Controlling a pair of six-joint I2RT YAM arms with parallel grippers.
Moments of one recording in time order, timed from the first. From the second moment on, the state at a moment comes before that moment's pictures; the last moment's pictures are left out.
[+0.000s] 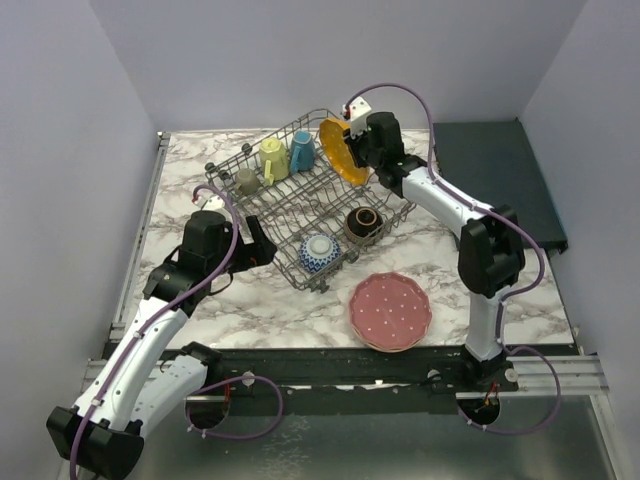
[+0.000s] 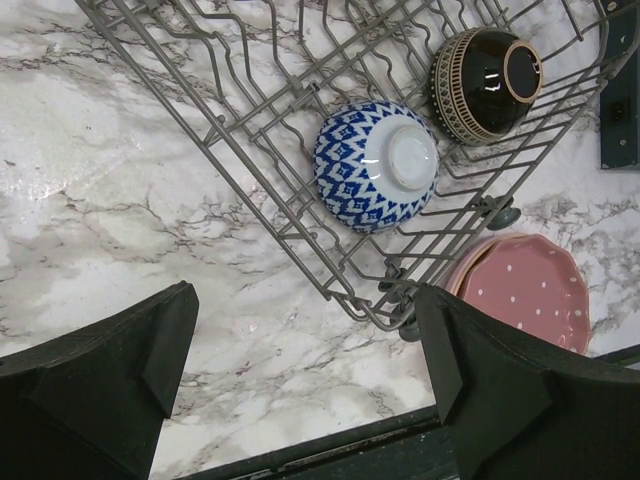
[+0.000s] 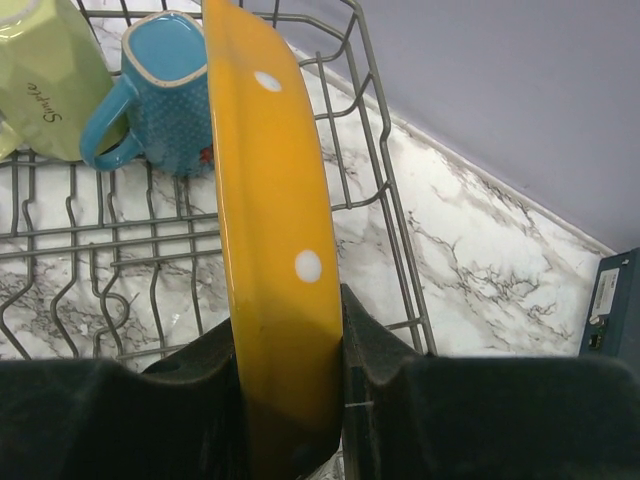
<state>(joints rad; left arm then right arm) -0.37 0.81 0.82 -0.63 0.03 -0.55 0.49 1.98 1.67 -0.05 0.09 -0.23</state>
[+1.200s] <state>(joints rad) -0.33 0.81 0.82 -0.63 0.03 -0.54 0.52 2.05 1.66 0.00 0.15 -0.26</state>
